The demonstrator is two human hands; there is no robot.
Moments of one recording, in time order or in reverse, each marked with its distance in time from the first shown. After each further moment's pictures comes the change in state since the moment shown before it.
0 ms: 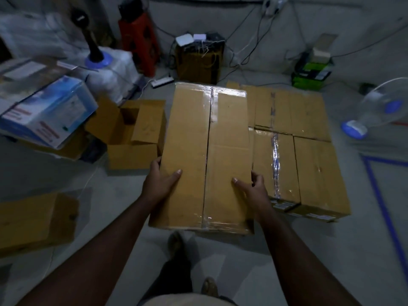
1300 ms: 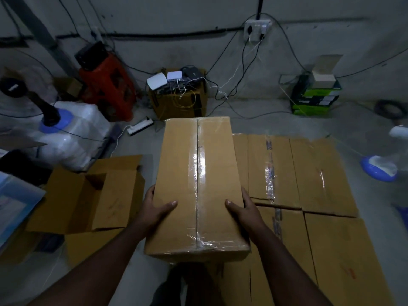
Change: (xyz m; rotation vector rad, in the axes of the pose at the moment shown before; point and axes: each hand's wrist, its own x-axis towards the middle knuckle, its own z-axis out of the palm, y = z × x) left_hand 0.489 0.235 0.182 -0.118 -0.177 -0.098; right_hand 0.507 -0.245 -0.061 0.007 -0.139 -0.014
